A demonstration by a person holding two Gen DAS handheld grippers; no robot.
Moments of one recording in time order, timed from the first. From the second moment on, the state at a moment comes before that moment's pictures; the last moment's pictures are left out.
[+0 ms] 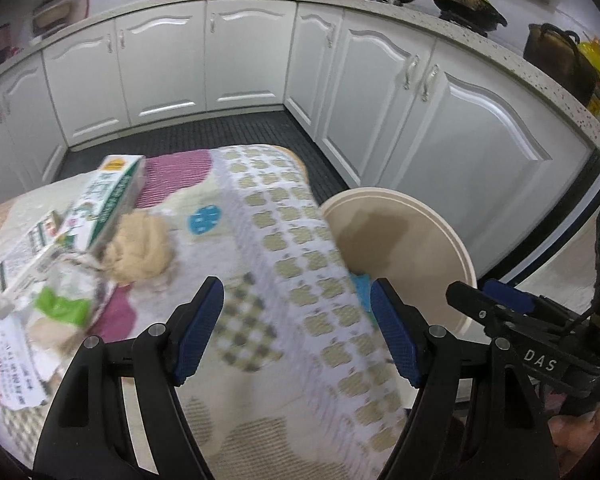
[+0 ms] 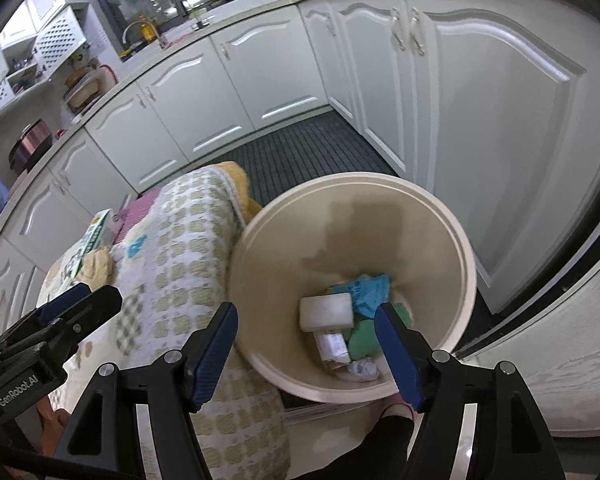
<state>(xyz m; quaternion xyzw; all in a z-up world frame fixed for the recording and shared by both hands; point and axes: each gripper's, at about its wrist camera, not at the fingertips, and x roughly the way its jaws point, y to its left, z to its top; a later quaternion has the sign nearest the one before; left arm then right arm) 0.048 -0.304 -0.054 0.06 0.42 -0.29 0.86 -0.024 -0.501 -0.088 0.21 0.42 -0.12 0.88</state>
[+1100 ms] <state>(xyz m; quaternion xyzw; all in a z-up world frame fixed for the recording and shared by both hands) 0.082 -0.125 -0.060 0.06 0.43 -0.21 0.88 0.071 -0.355 -0.090 0.16 0.44 0.01 0.88</state>
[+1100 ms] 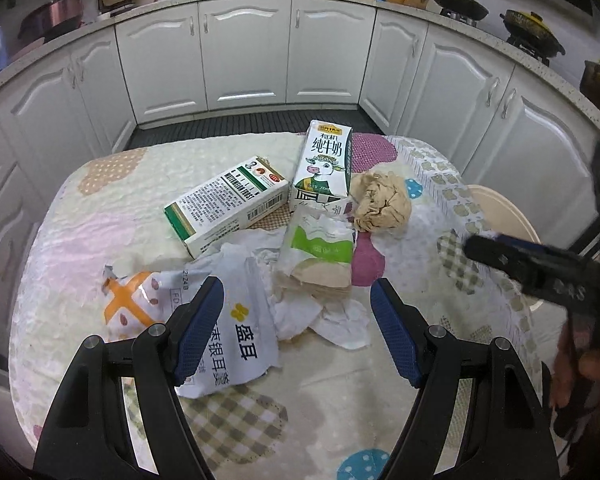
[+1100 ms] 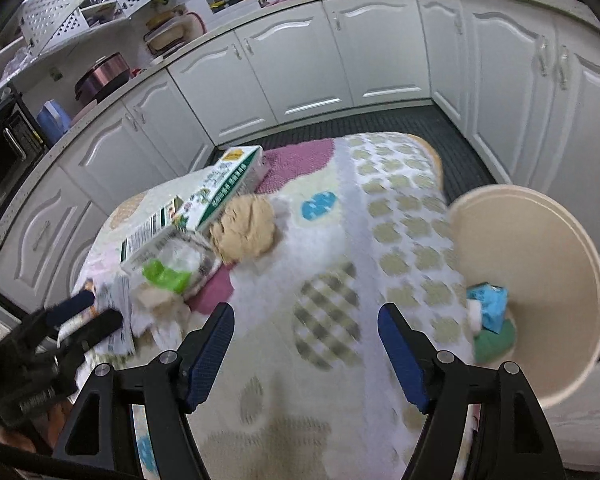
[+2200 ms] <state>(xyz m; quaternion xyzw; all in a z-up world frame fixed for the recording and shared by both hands) 0.127 -0.167 -0.088 0.09 0.49 -0.23 0.84 0.077 -0.383 -0.074 0.20 0.39 0.06 0.89</state>
